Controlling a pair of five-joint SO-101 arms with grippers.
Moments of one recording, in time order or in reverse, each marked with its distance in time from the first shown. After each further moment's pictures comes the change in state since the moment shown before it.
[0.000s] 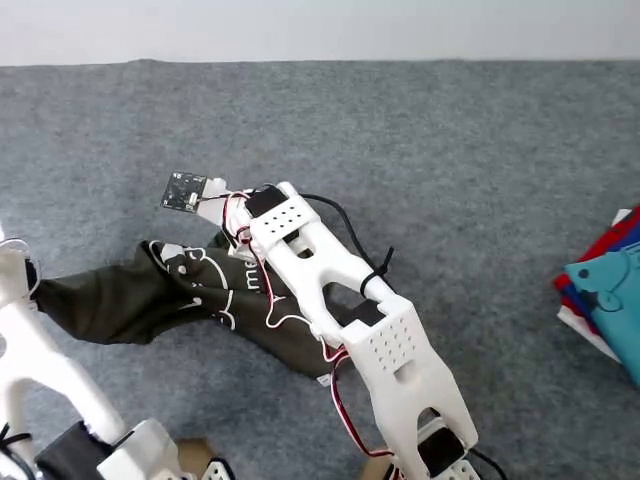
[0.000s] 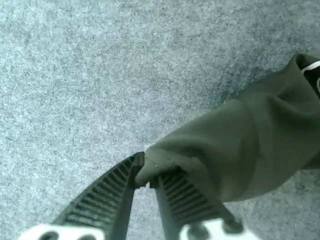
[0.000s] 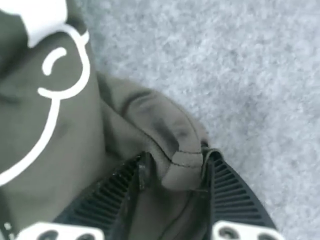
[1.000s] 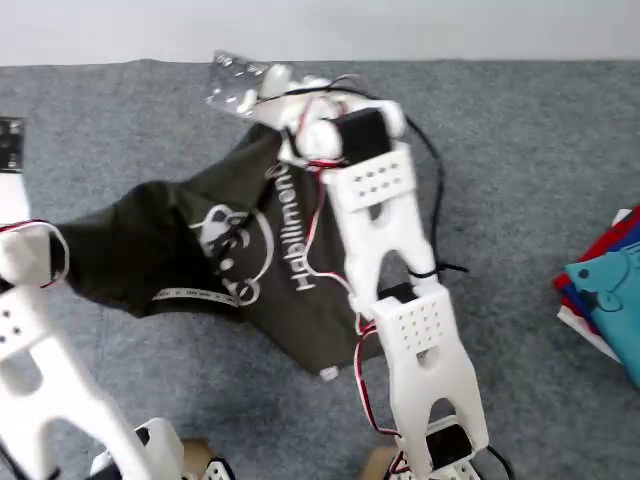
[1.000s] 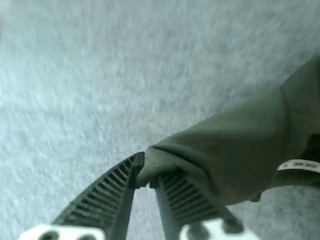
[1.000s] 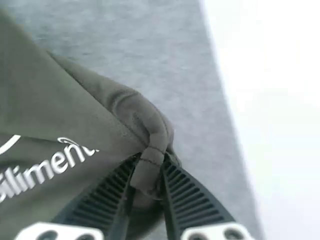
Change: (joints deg) left arm 10.9 -15.3 -4.3 1.8 0.0; right arm 13.9 0.5 -60.7 37.7 12.6
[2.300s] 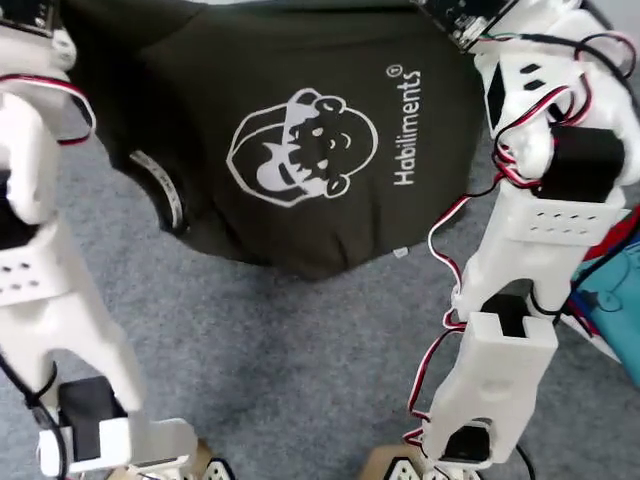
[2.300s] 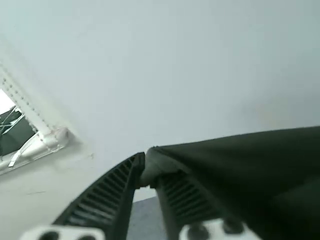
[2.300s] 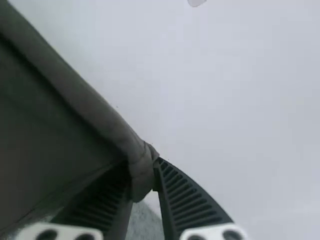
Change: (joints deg) left arm 21.1 27.3 -63.7 -7.4 0.2; right arm 27.1 -22.6 -0.8 -10.4 1.5
